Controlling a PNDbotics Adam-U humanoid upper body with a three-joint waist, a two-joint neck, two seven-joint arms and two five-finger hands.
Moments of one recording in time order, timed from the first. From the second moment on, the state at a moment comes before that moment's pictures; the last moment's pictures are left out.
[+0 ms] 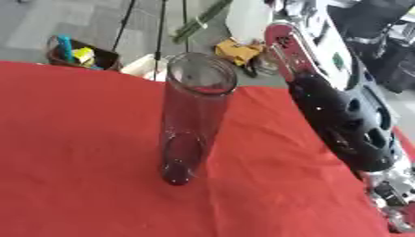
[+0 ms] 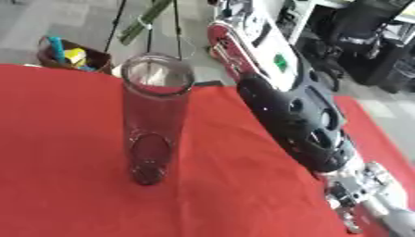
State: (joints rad) left arm -0.48 0.14 -0.33 -1.98 -0.39 -0.25 0.03; right arm -0.72 -0.98 -0.07 -1.99 -0.70 -0.39 -0.56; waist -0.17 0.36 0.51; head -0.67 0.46
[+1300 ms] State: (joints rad) left arm -0.47 0.14 -0.33 -1.98 -0.38 -0.25 0.03; right arm -0.67 -0.98 -0.04 -1.99 -0.62 -0.30 -0.42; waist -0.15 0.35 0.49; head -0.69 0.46
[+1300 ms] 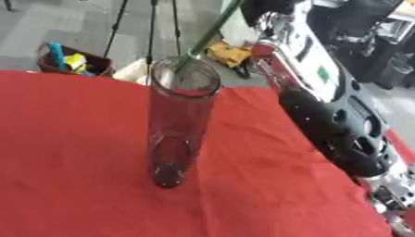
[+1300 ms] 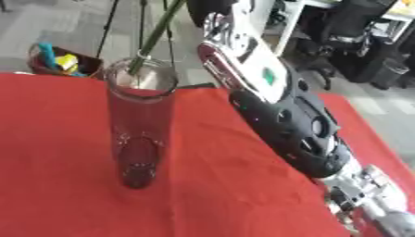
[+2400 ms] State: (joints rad) left arm -0.48 0.13 -0.34 -1.98 -0.39 -0.26 0.02; right arm -0.65 -0.98 -0.02 -1.99 -0.55 -0.23 -0.34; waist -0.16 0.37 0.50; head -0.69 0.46
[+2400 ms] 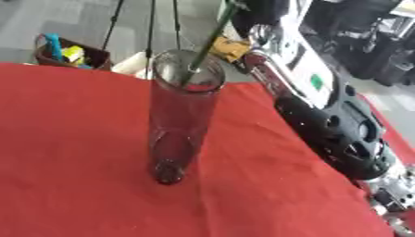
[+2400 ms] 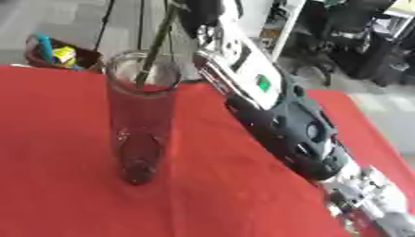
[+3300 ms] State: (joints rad) left arm -0.48 0.13 -0.34 -1.98 -0.39 -0.25 0.02; right arm -0.64 -0.98 -0.01 -1.99 -0.53 -0.14 -0.30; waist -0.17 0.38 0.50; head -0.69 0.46
